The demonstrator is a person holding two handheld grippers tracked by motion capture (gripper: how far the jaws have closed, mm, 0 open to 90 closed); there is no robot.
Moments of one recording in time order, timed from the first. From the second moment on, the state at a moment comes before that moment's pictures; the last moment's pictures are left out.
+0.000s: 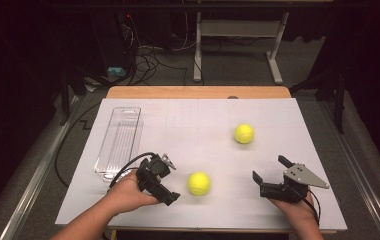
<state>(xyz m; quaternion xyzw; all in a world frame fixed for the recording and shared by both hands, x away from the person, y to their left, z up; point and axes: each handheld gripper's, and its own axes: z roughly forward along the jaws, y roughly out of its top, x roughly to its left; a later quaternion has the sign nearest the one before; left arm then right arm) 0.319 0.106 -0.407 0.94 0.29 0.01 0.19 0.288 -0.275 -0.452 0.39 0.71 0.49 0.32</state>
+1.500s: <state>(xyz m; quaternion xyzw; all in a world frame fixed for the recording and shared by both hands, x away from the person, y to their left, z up) 0.352 0.018 -0.417 0.97 0.22 -0.05 0.11 0.289 -0.276 -0.454 0.40 0.71 0.49 0.32</state>
